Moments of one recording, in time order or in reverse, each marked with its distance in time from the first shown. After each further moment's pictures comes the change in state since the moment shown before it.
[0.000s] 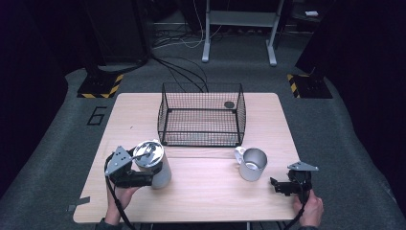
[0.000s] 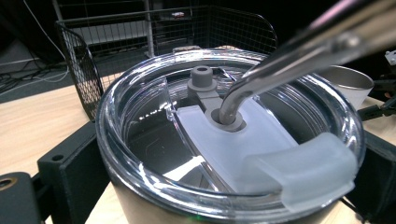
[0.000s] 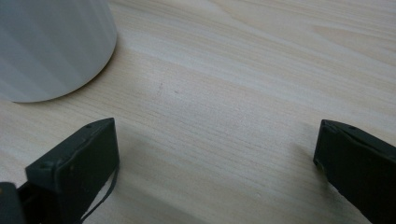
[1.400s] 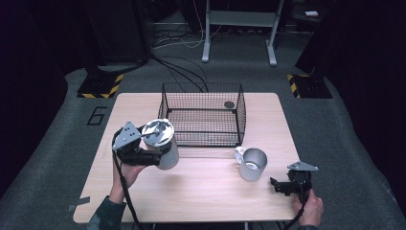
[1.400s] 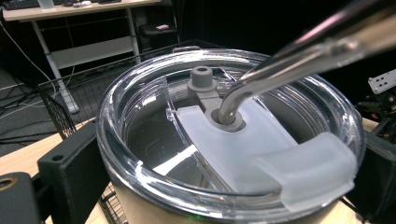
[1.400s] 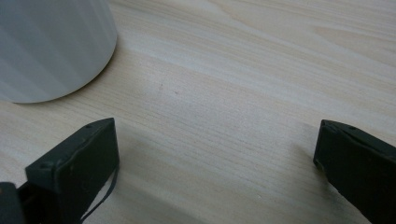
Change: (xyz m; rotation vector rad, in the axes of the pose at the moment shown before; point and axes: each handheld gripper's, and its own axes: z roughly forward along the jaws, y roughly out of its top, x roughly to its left) left arm 0.003 0.066 0.028 -0.012 -0.063 0.073; right arm 0.001 0.001 0.000 -0.010 0.006 0.013
